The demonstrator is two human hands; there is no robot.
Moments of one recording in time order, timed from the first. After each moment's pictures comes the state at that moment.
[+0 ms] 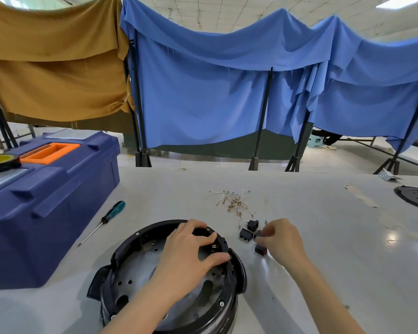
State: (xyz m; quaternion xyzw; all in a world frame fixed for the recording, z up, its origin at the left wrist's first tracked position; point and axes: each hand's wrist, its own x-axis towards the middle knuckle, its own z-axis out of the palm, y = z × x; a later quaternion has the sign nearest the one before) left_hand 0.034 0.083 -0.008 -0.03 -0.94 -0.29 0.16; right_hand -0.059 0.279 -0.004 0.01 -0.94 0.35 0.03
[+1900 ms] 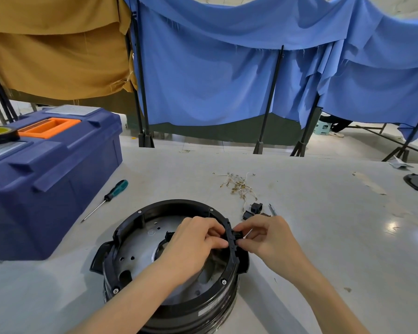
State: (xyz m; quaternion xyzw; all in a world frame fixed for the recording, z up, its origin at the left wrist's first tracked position) left_hand 0.032 0.090 -0.015 -0.02 -0.90 -0.43 0.08; right_hand -0.005 0.267 0.001 0.23 -0.84 0.48 -0.02
